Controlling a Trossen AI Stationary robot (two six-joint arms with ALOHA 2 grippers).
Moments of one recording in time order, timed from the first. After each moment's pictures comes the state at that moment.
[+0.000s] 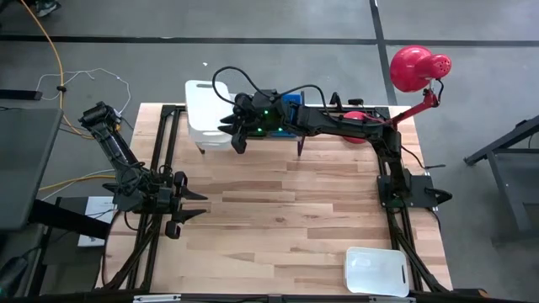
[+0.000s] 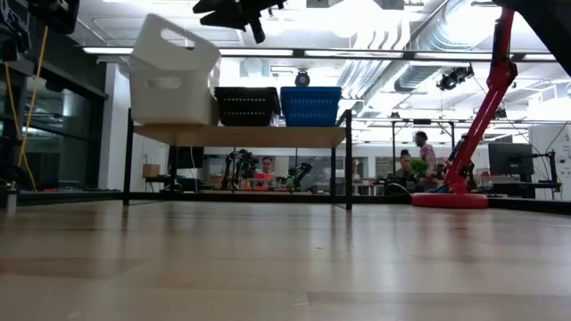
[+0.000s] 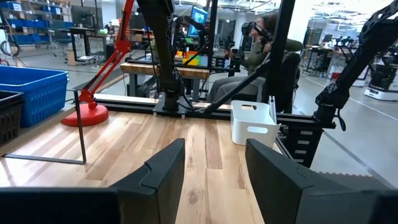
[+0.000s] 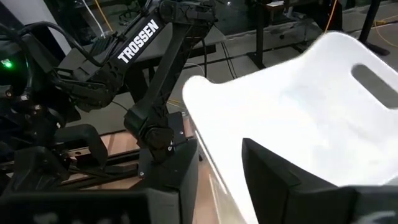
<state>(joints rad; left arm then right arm) -0.88 0.72 0.31 0.39 -1.01 -0.10 -0.18 2.05 2.05 -0.26 -0.08 0.13</state>
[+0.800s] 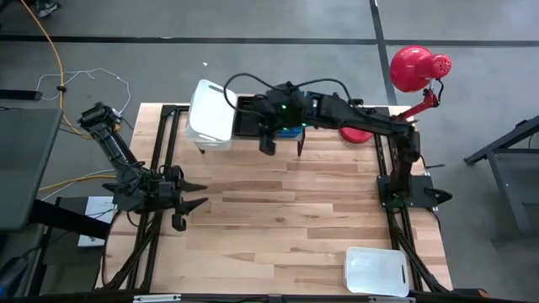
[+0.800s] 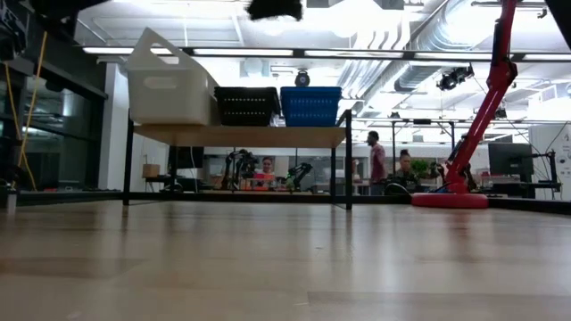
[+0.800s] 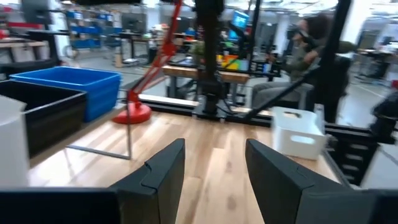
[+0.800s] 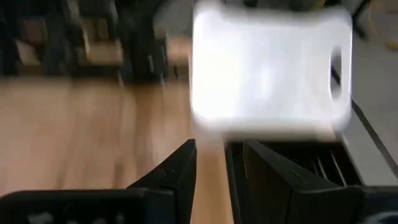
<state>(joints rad) -0.85 0.72 0.31 0.38 -1.17 -0.10 -0.18 1.88 2.05 -0.70 -0.03 -0.14</state>
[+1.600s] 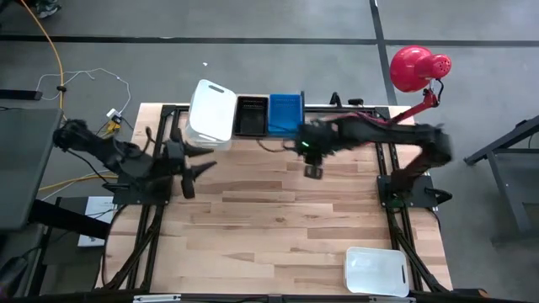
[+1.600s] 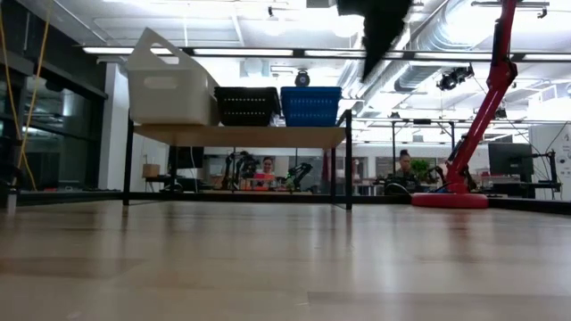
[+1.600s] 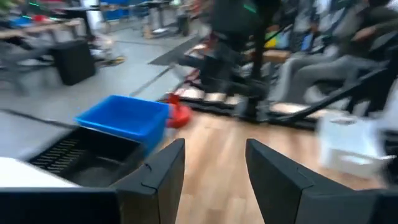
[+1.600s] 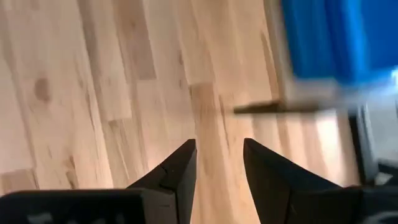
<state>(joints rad) -0.35 0.79 0.92 -0.38 -0.79 -0.18 -0.09 1.61 1.60 -1.18 0.19 0.01</state>
